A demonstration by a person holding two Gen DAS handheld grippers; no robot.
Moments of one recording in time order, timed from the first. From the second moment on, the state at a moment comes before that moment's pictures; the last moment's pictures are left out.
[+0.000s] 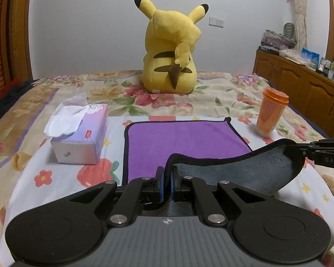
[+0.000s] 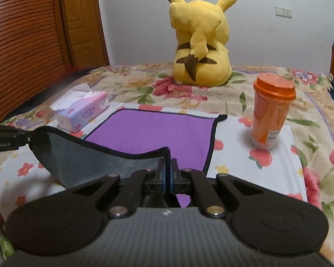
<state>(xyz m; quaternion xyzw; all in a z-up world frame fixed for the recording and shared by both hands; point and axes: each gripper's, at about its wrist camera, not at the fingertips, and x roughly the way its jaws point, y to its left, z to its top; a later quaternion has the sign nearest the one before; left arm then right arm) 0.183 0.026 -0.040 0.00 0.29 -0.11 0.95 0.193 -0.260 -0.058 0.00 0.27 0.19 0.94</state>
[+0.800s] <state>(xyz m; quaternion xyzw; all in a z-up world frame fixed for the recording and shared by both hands) 0.214 0.030 -0.036 0.00 0.26 -0.10 0.96 0.199 -0.249 -0.052 -0.05 0.21 0.18 0.96</state>
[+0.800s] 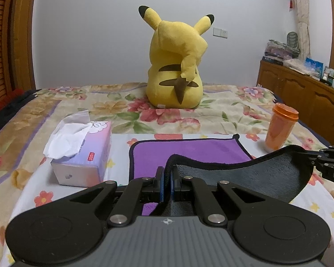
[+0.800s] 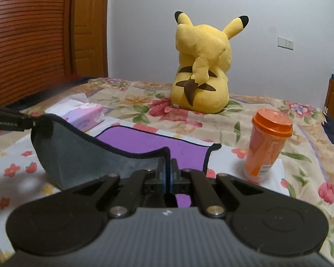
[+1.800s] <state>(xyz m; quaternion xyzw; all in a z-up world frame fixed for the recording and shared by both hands) 0.266 0.025 -0.021 -0.01 0.23 -0.09 0.97 0.250 -0.250 -0.050 -0.08 0.18 0.17 0.97</state>
